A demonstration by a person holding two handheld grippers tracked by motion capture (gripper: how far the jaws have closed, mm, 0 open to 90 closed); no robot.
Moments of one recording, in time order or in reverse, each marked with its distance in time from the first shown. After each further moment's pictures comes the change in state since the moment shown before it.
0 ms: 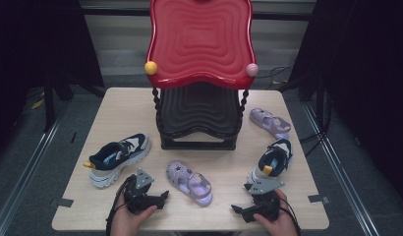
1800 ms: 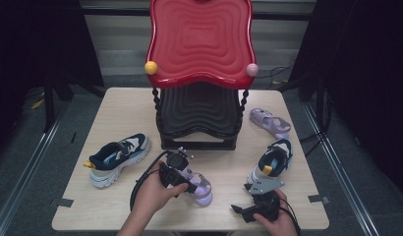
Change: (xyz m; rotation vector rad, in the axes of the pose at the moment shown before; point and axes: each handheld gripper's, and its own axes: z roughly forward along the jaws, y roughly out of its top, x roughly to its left) left arm -0.053 0.120 0.011 0.421 -0.307 -0.024; right arm 0.000 0.000 0.000 -0.001 0.000 0.000
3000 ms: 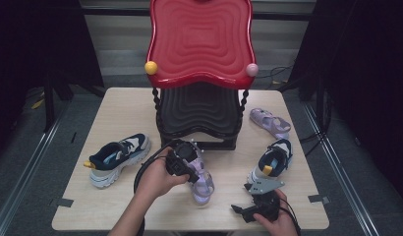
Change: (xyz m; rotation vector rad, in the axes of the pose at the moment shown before) left arm -0.003 0.032 -0.013 0.055 -0.041 0.297; right arm 0.000 0.000 0.000 0.001 -0.001 0.000
